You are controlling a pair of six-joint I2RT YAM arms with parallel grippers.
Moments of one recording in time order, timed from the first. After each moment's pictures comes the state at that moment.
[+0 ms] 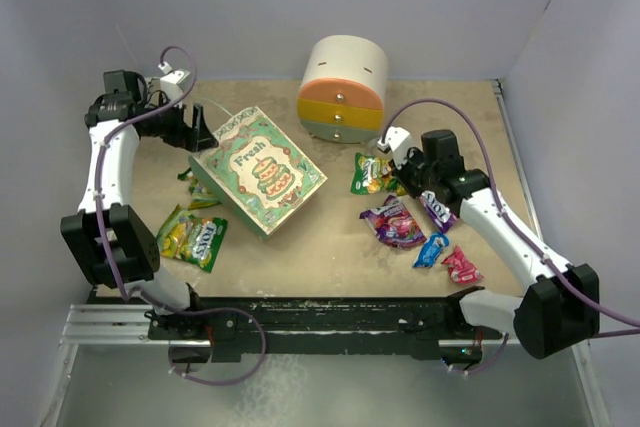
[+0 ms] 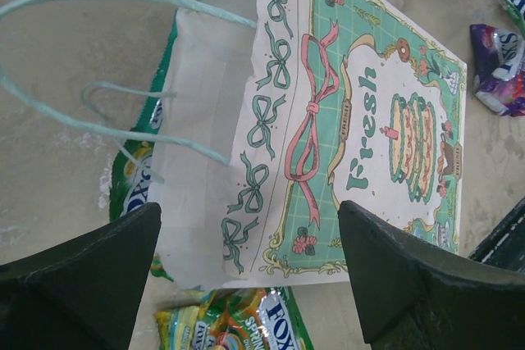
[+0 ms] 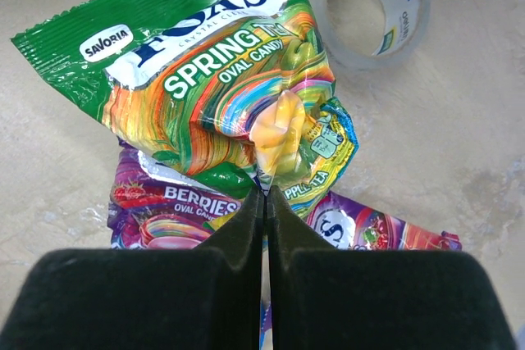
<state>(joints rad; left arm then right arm) 0.24 1.58 1.52 -0.89 0.76 0.42 0.33 1.21 0.92 -0.48 -0.18 -0.47</state>
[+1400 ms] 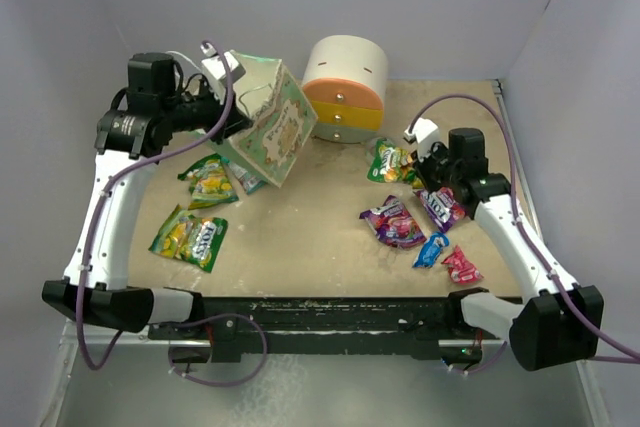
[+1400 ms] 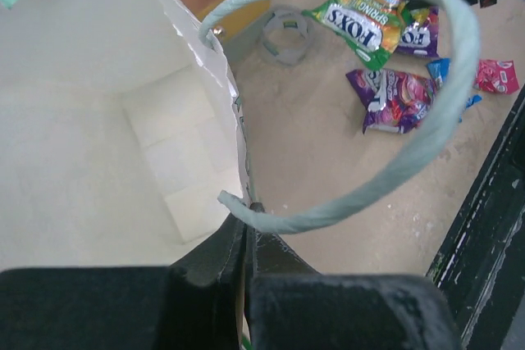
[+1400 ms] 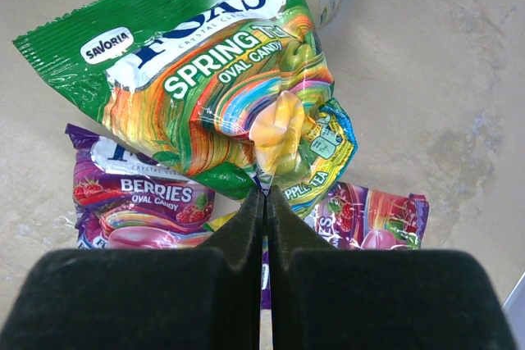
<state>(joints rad) -0.13 1.35 1.65 -0.90 0.74 0.34 0.18 1.14 0.91 -0.46 -0.23 -0.45</state>
